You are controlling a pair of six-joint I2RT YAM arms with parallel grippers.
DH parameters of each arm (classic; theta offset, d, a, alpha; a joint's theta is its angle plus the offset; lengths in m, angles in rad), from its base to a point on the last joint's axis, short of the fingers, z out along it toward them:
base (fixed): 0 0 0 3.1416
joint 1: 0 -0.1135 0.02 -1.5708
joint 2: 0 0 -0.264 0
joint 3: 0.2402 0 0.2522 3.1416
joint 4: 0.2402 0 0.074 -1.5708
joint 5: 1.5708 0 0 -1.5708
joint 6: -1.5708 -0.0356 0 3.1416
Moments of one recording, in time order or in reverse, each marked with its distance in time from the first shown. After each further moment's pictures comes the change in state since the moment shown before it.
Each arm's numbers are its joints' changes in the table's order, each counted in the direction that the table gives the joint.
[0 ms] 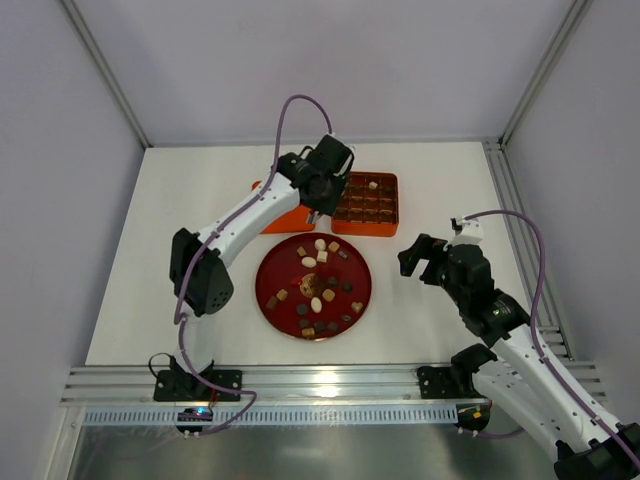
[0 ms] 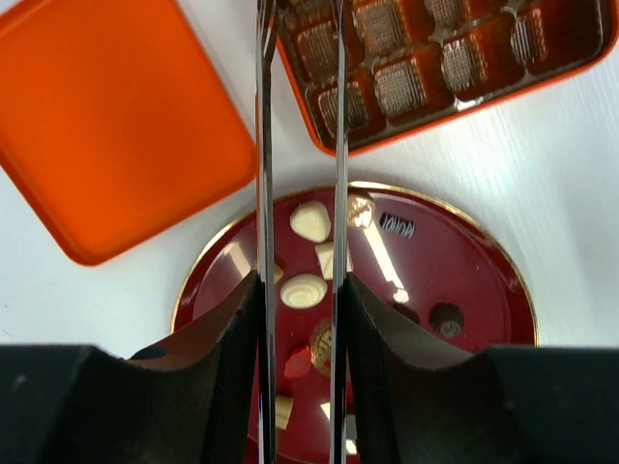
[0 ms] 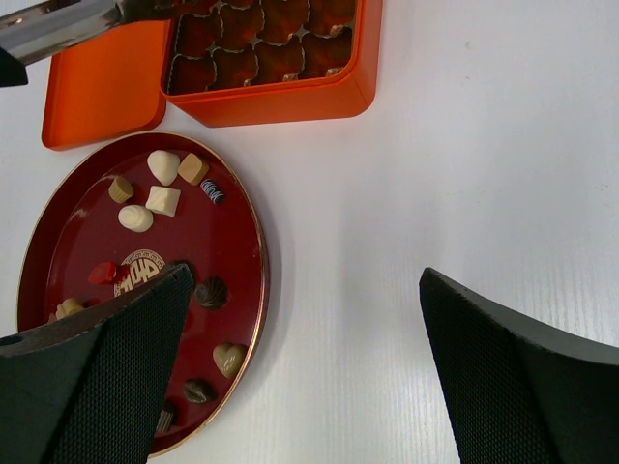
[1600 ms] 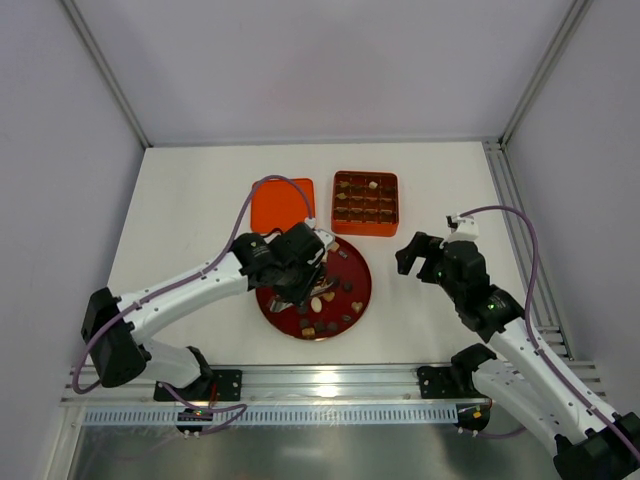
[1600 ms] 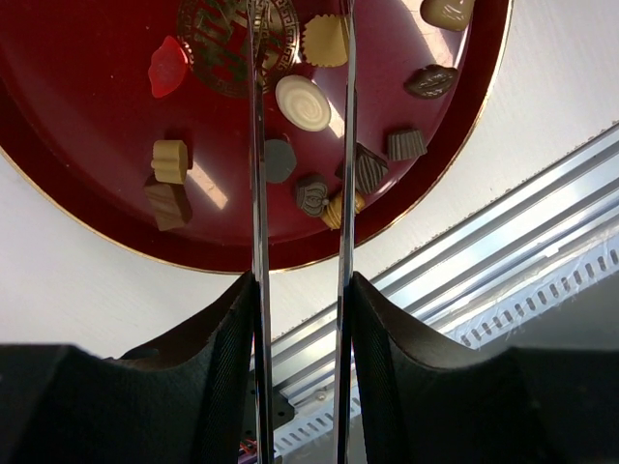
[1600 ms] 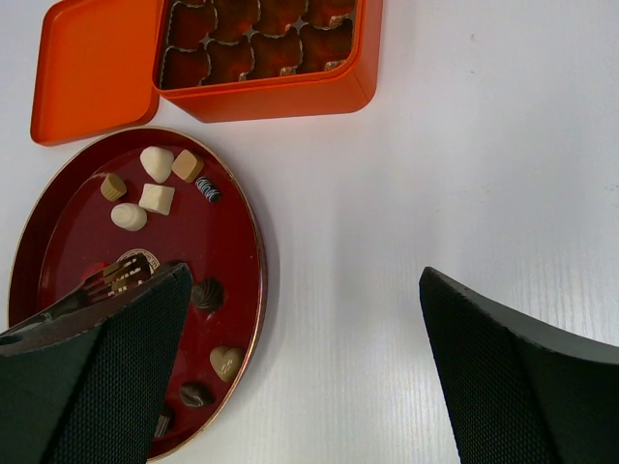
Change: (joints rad) left arm 0.238 0.667 -0.835 -0.013 0.149 0.135; right arm 0.000 -0.054 0.000 -0.031 -0.005 0.000
